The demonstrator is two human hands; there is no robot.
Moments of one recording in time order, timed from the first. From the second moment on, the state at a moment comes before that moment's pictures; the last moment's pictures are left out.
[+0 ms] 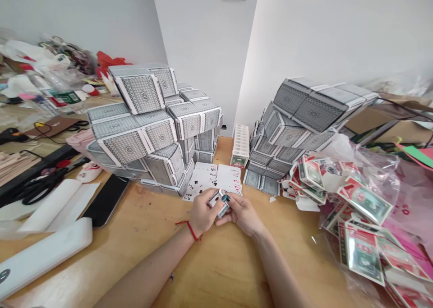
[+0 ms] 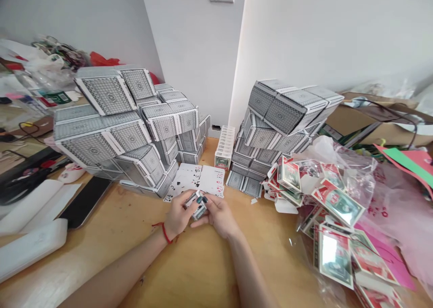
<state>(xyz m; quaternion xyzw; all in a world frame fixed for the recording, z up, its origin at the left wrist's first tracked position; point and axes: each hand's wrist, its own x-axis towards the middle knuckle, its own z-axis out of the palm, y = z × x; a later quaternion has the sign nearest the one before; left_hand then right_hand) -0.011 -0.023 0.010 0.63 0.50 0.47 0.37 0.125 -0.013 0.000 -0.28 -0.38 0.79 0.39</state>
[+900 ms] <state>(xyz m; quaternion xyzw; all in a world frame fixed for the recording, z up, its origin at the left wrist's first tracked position) -0.010 -0.016 0.010 0.60 0.51 0.45 0.42 0.120 -0.016 -0.005 -0.39 -0.53 0.68 0.33</state>
